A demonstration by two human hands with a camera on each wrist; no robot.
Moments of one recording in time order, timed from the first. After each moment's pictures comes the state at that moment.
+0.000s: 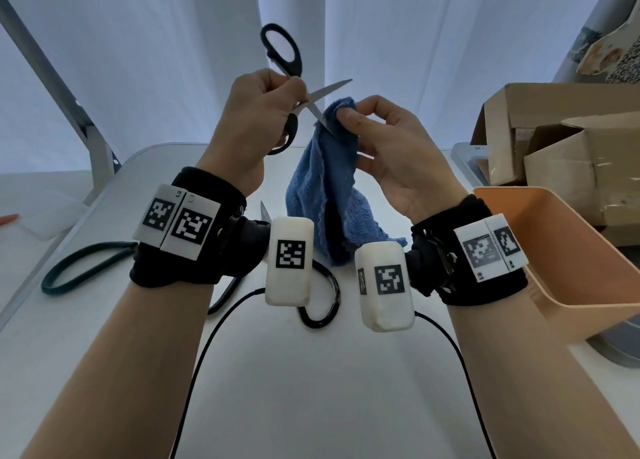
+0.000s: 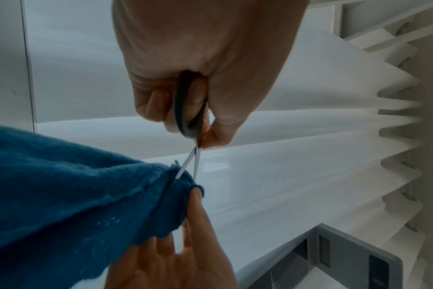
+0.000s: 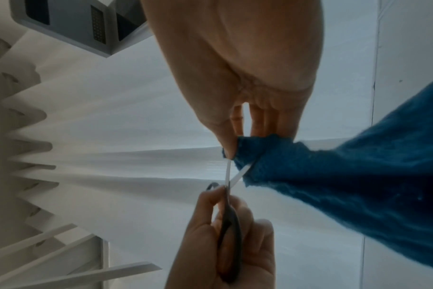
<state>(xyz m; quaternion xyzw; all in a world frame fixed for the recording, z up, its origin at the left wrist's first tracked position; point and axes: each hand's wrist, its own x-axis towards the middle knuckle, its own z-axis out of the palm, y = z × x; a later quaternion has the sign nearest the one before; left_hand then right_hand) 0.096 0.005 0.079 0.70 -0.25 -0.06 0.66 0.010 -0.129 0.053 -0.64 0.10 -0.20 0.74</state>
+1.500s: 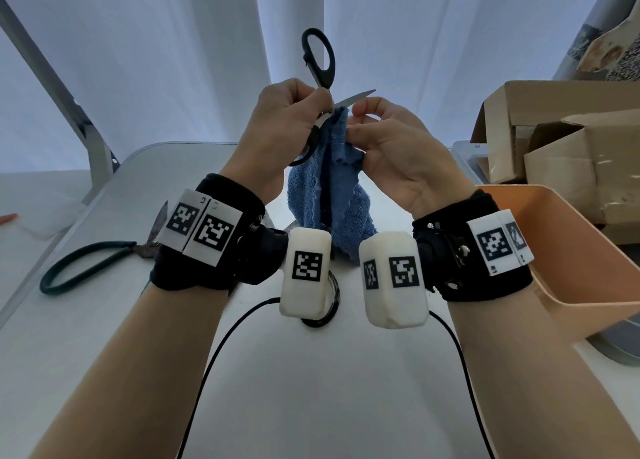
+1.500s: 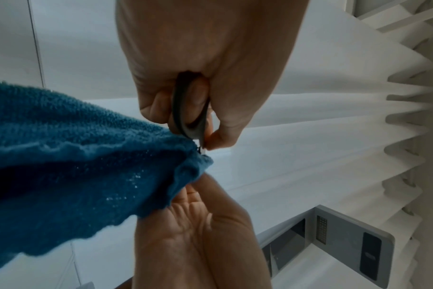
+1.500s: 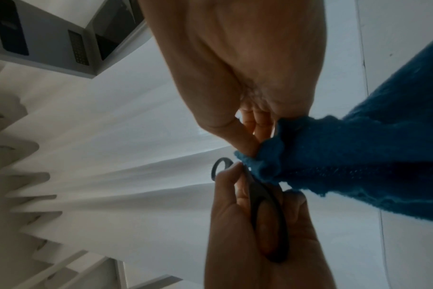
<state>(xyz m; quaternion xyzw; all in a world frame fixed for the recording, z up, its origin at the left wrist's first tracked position) 0.086 -0.012 0.070 0.70 -0.26 -0.11 0.66 0.014 -0.132 0.055 -0.58 0.10 -0.18 0.79</state>
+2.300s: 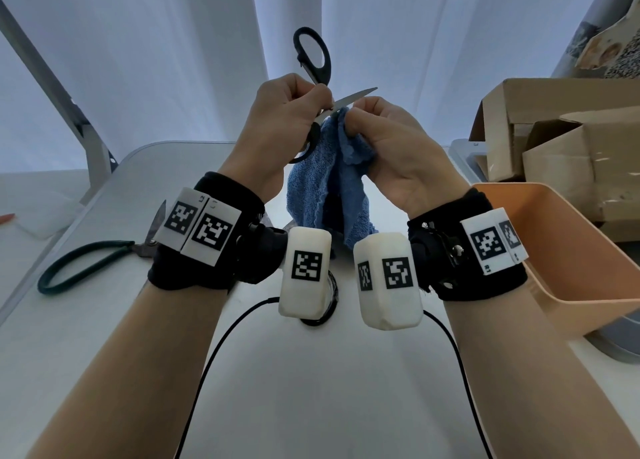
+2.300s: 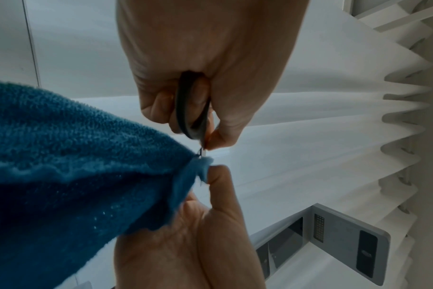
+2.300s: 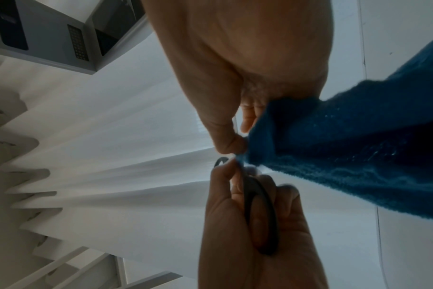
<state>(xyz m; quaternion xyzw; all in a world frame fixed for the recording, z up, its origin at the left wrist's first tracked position) 0.083 -0.012 0.073 0.70 -0.27 -0.10 0.66 0.018 -0.132 0.053 -0.61 0.13 -0.19 0.76</state>
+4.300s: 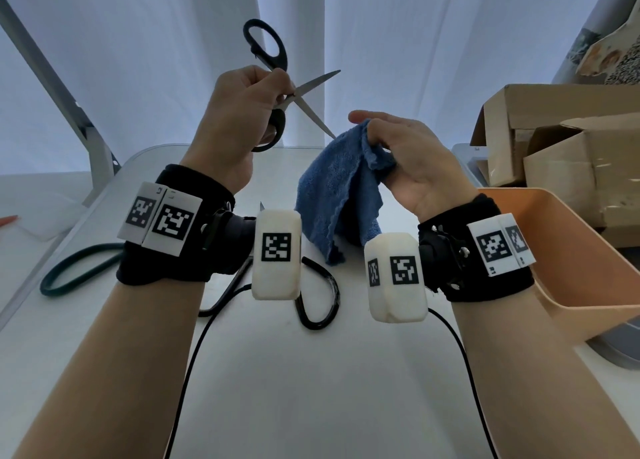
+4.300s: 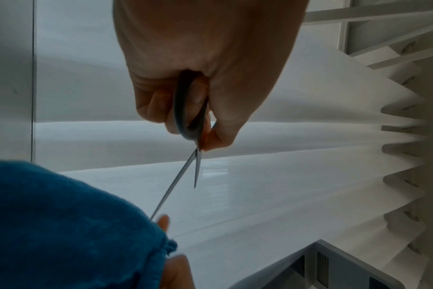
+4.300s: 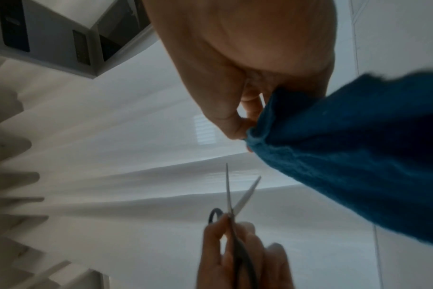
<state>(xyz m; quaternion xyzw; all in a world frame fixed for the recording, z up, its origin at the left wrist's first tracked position) 0.105 0.011 0.083 0.70 -0.23 -0.07 0.68 0.012 -0.145 0.049 -0.62 0.17 -0.20 0.74</state>
